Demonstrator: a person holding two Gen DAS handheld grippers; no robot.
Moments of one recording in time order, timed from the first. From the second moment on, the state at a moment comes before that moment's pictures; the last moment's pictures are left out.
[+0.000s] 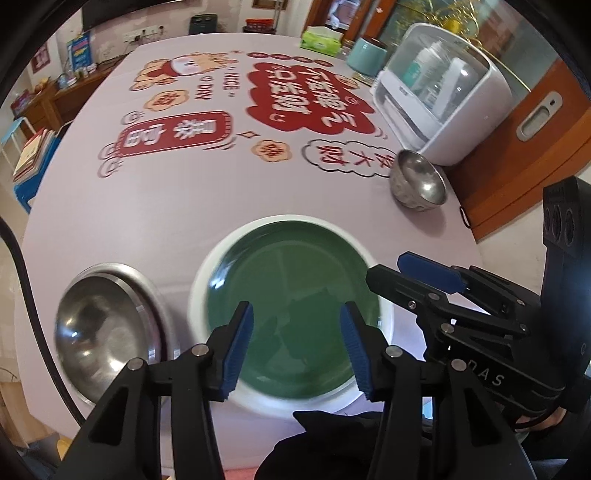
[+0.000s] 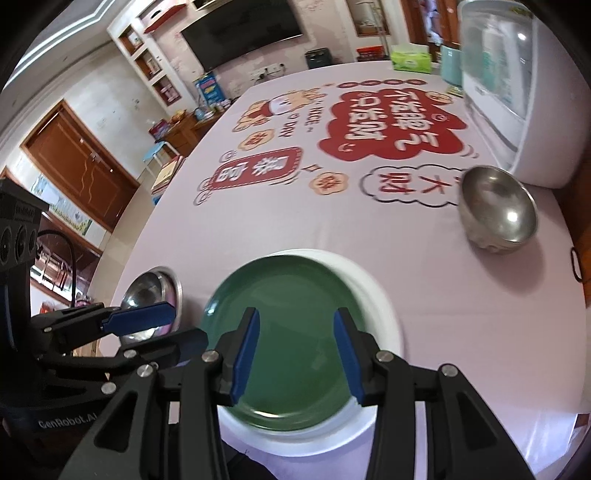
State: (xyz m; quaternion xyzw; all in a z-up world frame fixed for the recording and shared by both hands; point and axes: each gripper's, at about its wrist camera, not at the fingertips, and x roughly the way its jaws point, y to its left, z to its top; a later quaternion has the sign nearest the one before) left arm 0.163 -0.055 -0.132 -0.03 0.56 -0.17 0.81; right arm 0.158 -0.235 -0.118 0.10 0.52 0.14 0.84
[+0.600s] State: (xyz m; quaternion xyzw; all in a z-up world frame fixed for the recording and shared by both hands) left arm 0.210 -0.157 -0.131 -0.02 0.56 -0.19 0.81; right arm 0.182 -0.356 -0.131 0.16 0.50 0.07 0.85
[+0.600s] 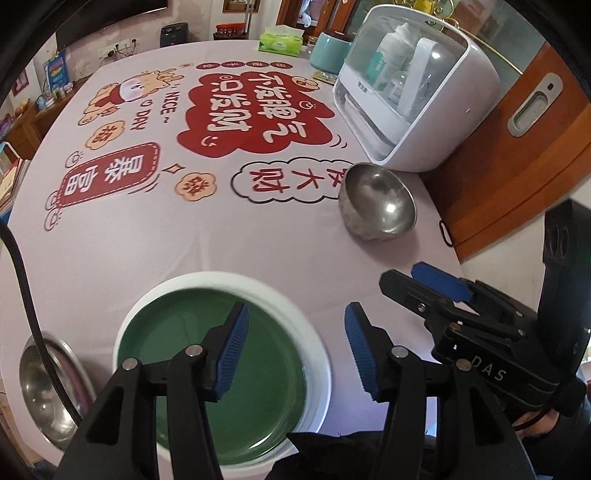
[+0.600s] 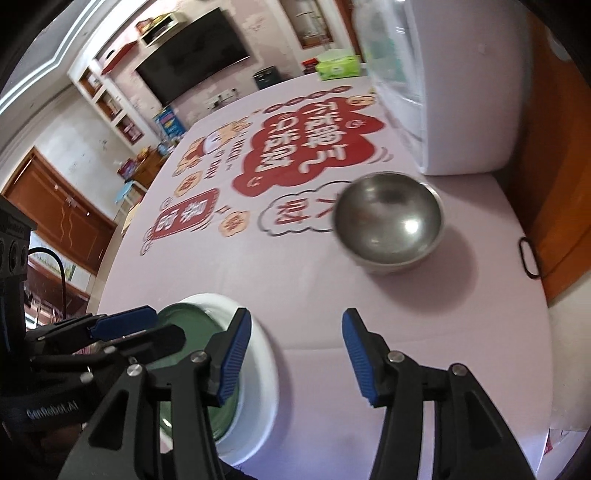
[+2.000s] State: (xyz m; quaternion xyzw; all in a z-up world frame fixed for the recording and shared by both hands) left arm 0.307 -0.263 -0.213 -0.04 0.58 -0.24 0.78; right arm 0.228 -0.448 -0.187 0.20 0.49 0.00 0.85
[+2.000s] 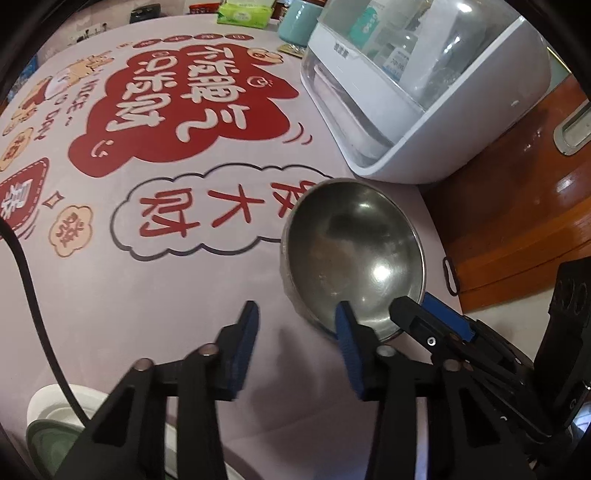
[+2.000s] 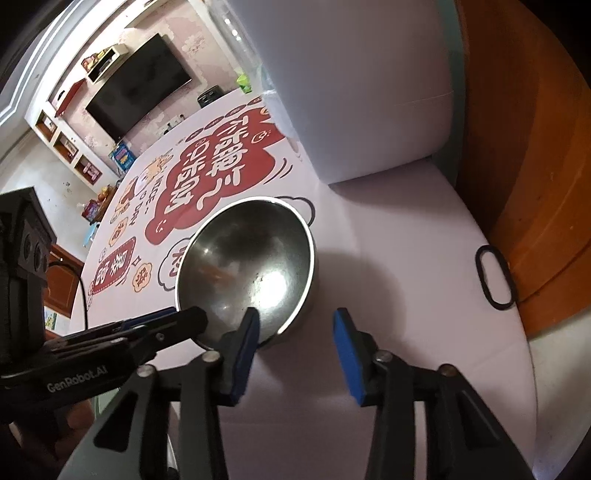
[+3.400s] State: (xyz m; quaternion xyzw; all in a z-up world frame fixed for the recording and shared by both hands) left arm 0.271 -0.232 -0.174 -0.08 0.54 -0.22 0.81; right arm 0.211 -0.418 -0.155 0.16 0.47 0.07 0.87
